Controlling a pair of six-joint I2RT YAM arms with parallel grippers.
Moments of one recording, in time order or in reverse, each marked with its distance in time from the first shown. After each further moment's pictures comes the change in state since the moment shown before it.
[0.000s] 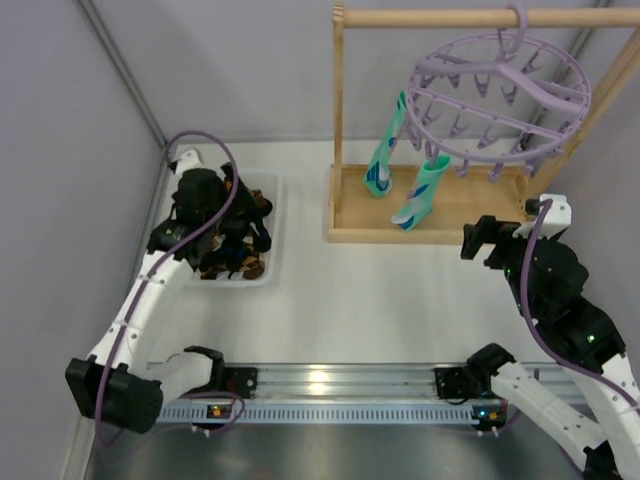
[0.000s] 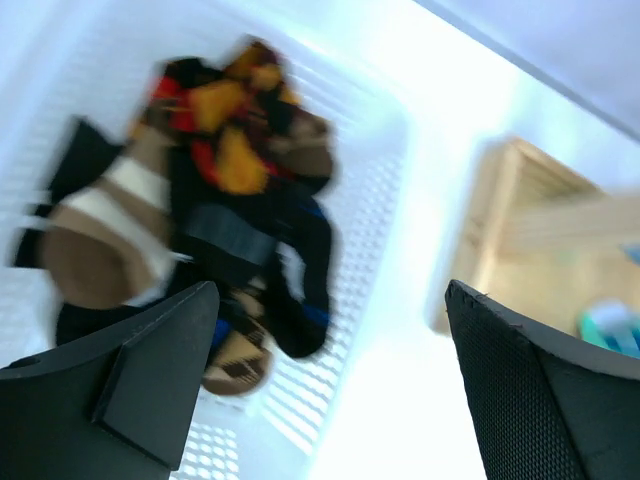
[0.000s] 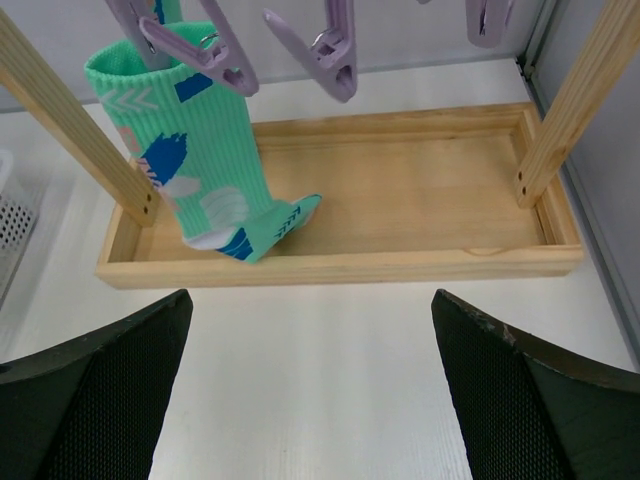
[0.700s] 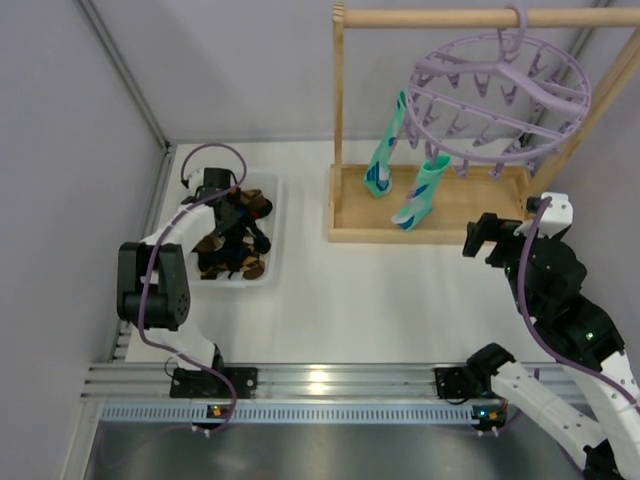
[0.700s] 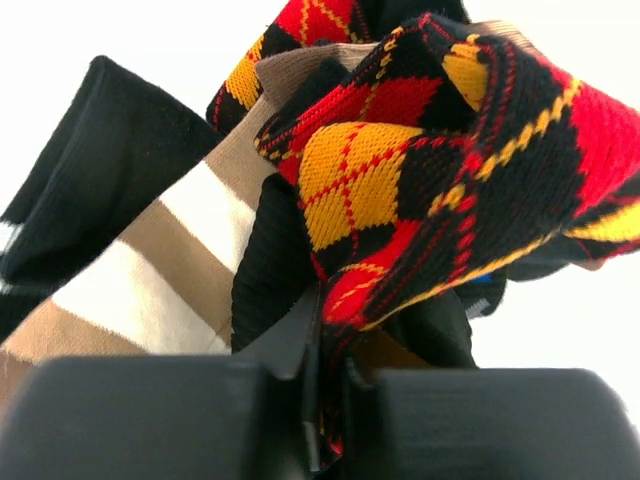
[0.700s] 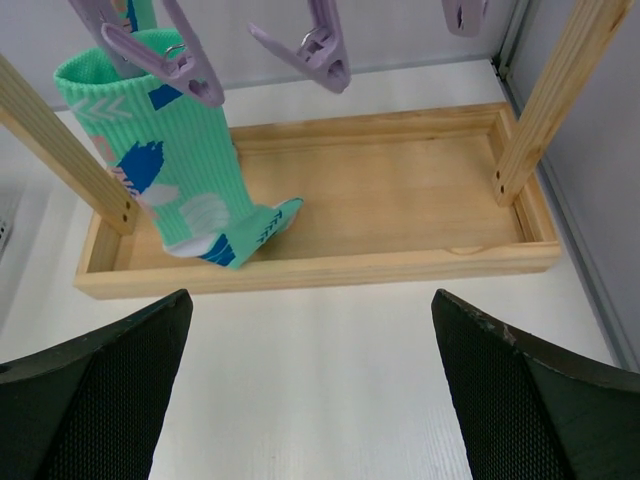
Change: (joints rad) left arm 0.083 0.551 0.023 0.115 -0.080 -0.067; right arm 0.000 0.009 0.004 0.001 0.042 -0.008
